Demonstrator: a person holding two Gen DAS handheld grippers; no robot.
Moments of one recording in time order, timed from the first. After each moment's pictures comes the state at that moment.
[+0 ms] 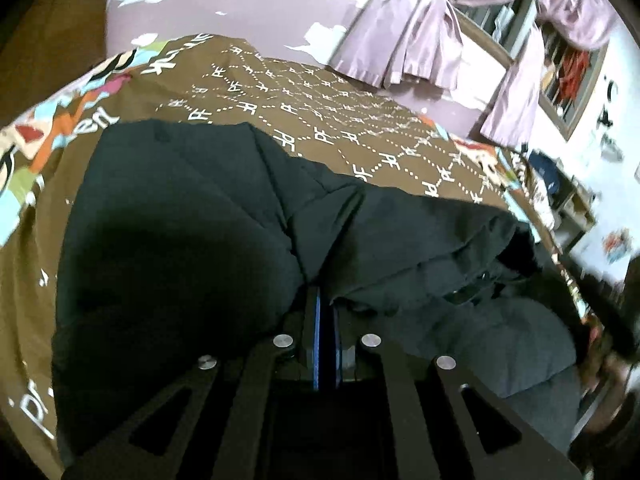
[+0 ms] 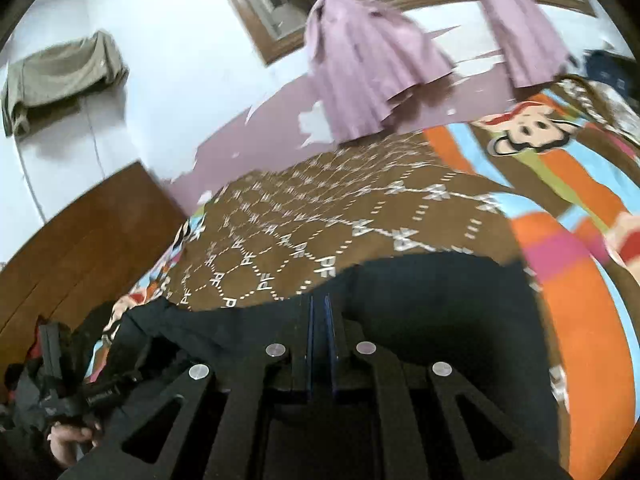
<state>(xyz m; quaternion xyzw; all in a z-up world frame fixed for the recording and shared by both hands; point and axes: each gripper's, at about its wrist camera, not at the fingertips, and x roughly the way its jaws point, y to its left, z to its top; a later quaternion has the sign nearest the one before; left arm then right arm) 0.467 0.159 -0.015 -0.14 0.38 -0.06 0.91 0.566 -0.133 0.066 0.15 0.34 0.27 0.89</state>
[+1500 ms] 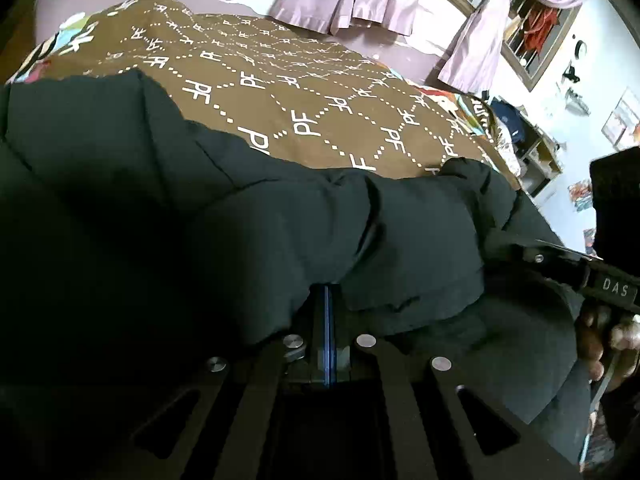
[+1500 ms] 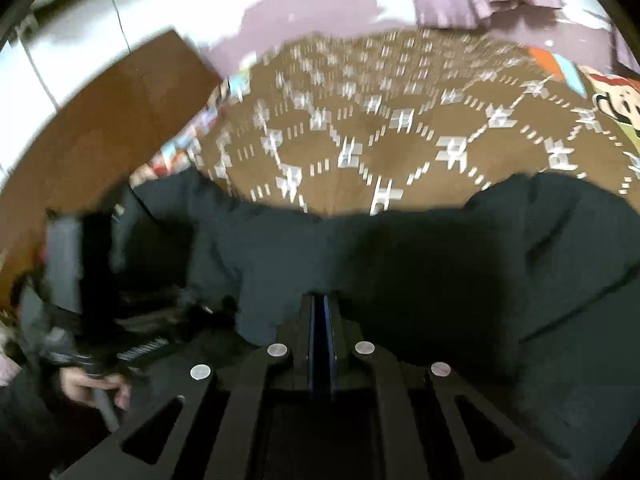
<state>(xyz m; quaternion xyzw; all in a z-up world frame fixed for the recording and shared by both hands) 0.536 0.134 -0.061 -0.13 0.44 -0.18 0.87 0.580 -0.021 0.003 0.02 0.52 0.34 0.78</state>
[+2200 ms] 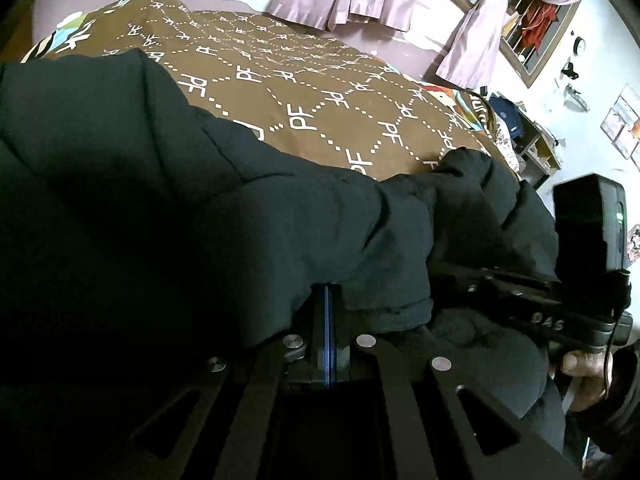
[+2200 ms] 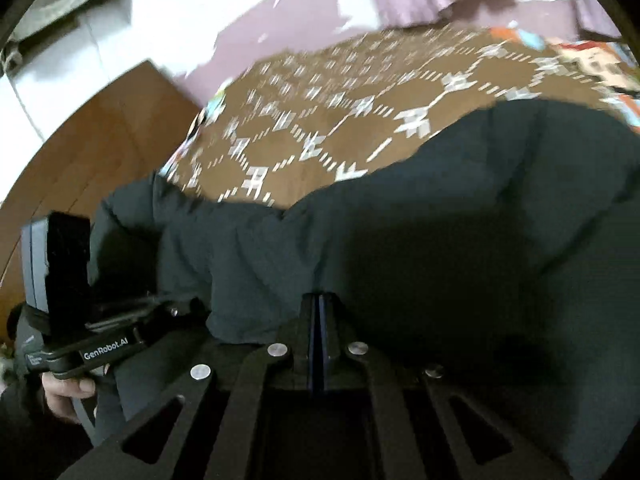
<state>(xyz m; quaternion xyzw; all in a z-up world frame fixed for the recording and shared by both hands) 0.533 0.128 -0.060 -0.13 0.44 -0.18 0.87 0.557 -0.060 -0.007 0.12 0.44 0.28 0.84</state>
